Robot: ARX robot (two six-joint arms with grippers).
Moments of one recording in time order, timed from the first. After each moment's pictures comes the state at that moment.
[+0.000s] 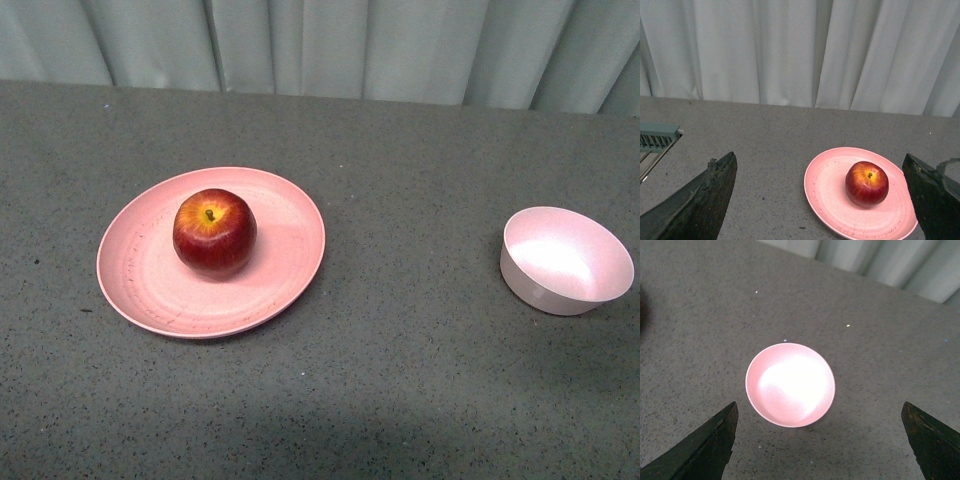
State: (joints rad) left arm 0.00 0.00 0.02 0.00 0.00 0.00; right arm 0.08 1.32 0.36 0.41 -0.05 -0.26
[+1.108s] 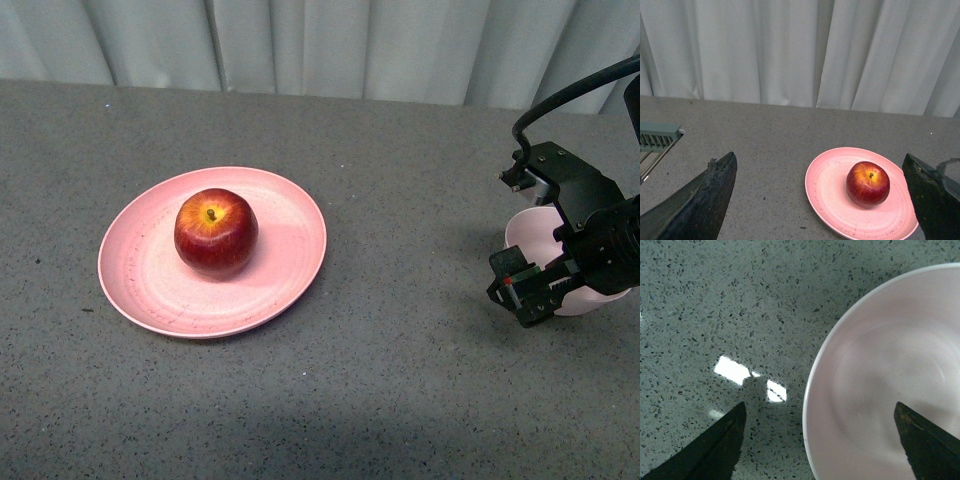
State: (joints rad) left arm 0.00 0.00 0.02 0.00 0.00 0.00; right arm 0.14 2.05 0.92 0.05 -0.14 -0.29
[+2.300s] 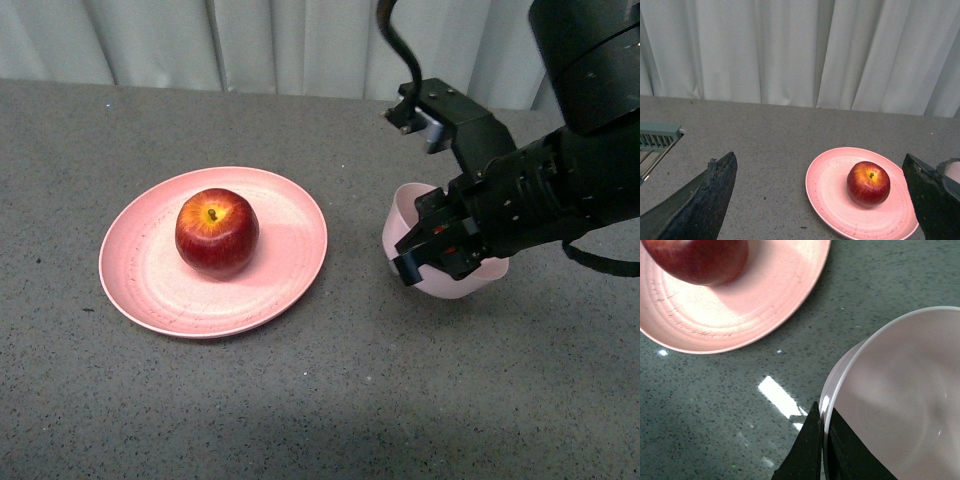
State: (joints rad) left arm 0.00 0.00 0.02 0.00 0.00 0.00; right arm 0.36 1.97 0.97 0.02 -0.37 -0.24
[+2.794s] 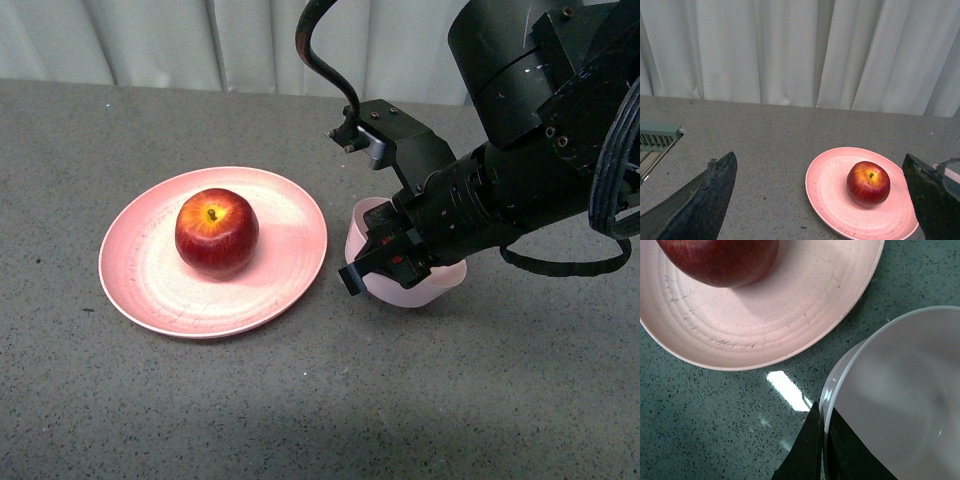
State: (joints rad) left arm 0.00 0.00 0.02 0.00 0.00 0.00; right arm 0.41 2.06 1.06 -0.01 -0.37 -0.22
